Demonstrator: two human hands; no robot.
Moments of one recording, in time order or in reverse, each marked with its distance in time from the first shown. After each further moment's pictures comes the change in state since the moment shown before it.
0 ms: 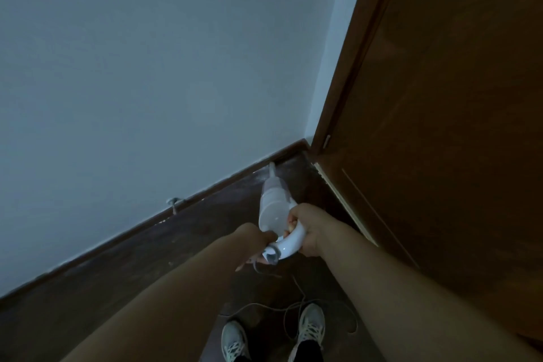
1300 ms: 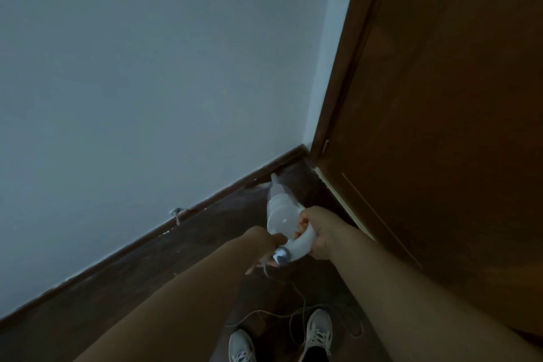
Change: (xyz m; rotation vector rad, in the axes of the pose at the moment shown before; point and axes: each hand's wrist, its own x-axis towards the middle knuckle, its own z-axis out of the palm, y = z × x) left_hand -0.015 0.010 0.004 -0.005 -0.022 -0.001; right_hand -0.015 0.001 -0.014 0.069 0.019 -0.061
